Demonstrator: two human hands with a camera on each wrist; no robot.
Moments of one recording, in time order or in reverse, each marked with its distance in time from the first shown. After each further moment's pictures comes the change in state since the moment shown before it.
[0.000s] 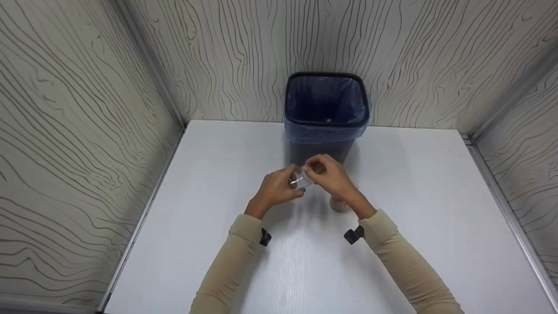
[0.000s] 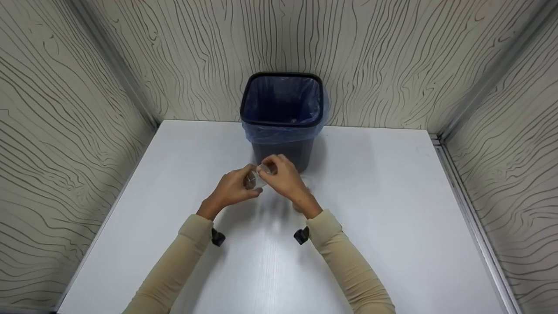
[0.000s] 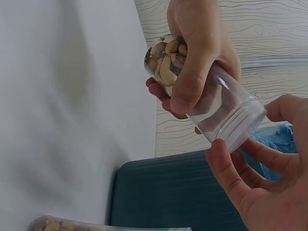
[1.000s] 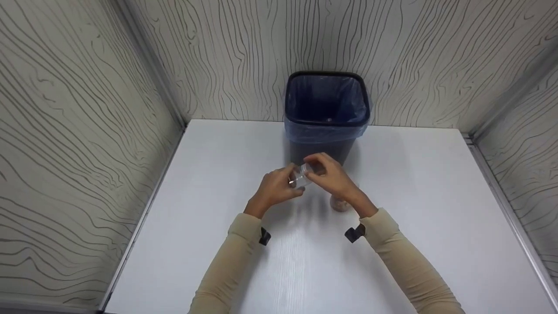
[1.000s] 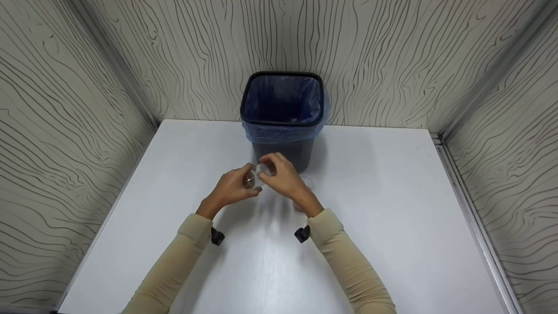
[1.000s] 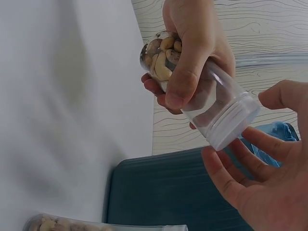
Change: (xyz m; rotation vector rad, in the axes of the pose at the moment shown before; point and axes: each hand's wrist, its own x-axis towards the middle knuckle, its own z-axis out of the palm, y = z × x) left_hand 0.000 -0.001 -0.002 0.005 0.014 -0.004; right_hand 0.001 -0.002 -0.003 0.021 -0.058 -0.070
